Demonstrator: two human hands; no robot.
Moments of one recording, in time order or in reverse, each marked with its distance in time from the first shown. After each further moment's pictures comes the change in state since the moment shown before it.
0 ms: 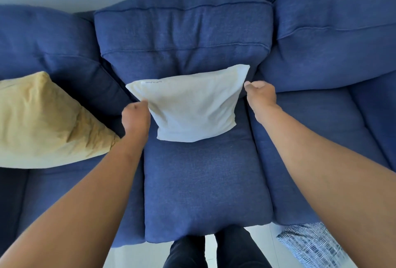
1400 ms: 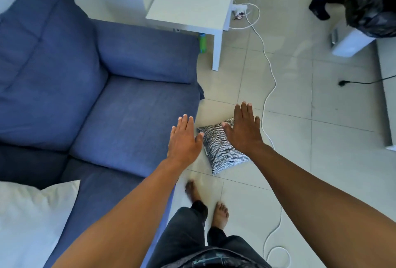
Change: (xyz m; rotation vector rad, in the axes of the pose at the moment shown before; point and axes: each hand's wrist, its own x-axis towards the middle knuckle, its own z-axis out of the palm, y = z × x) left_hand -0.611 -0.244 0.291 1.214 -1.170 1.554; right_hand -0.315 0.482 -0.462 -0.303 0.490 0.352
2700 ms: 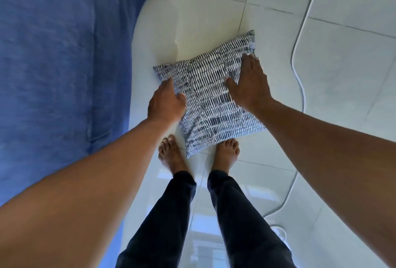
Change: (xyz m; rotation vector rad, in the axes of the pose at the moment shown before) left_hand 0.339 -0.126 0.433 -0.030 -0.405 -0.412; right_hand 0.365 0.278 0.362 0.082 -0.288 0.170
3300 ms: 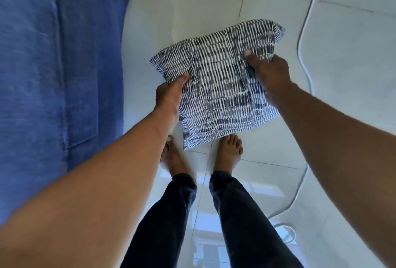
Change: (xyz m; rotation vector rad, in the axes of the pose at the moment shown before) left_hand 0.042 0.009 0.046 -1.085 -0.050 -0.477; right_hand 0.035 0.052 0.015 1.019 0.111 0.378
